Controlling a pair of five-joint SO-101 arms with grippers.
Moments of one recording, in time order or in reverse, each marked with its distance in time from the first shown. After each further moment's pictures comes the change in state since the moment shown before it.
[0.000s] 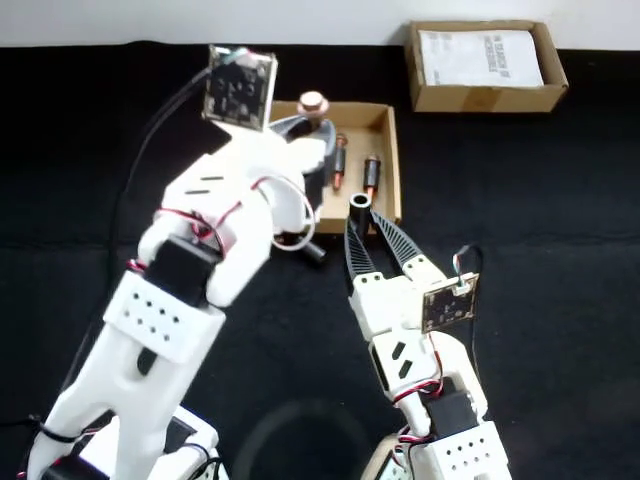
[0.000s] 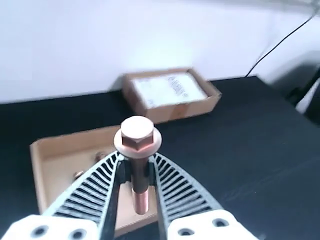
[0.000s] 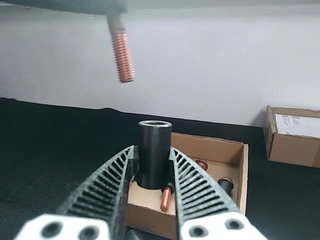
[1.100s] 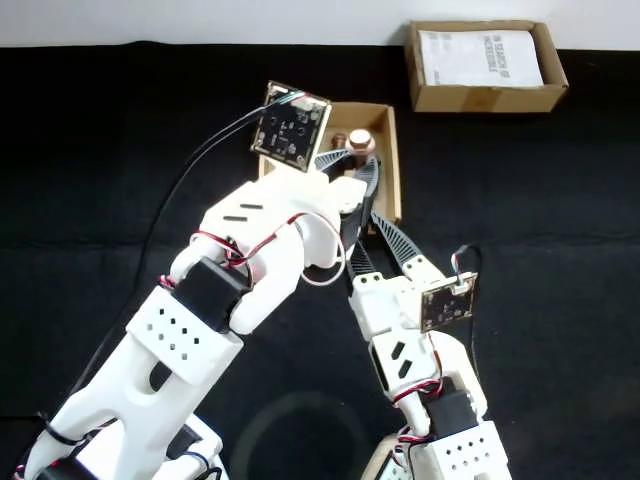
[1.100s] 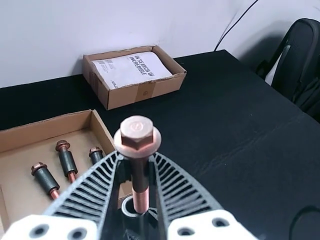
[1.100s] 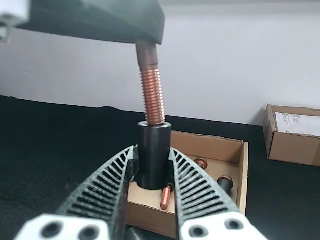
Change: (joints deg) left arm 7.6 -1.4 5.0 0.1 0.0; right arm -0.1 0.1 0.0 0.0 0.0
